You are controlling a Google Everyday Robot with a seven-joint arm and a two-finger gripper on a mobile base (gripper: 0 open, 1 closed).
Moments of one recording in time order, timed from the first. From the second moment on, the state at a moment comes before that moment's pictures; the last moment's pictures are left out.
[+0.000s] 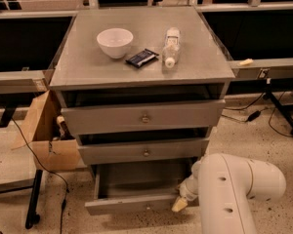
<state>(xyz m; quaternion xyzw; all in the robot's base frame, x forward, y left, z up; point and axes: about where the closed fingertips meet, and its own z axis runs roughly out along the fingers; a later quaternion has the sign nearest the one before) 0.543 -0.166 0.154 -0.58 0.78 0.21 0.08</state>
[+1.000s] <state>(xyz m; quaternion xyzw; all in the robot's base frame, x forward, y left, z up) 0.532 -0.169 0.155 -0.58 0.78 0.20 0.08</state>
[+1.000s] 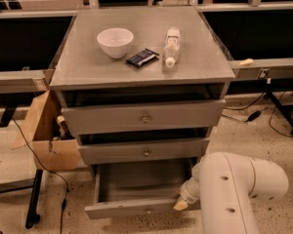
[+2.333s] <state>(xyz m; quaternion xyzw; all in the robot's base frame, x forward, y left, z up) 0.513 -0.171 0.161 -0.59 0.78 0.20 0.08</state>
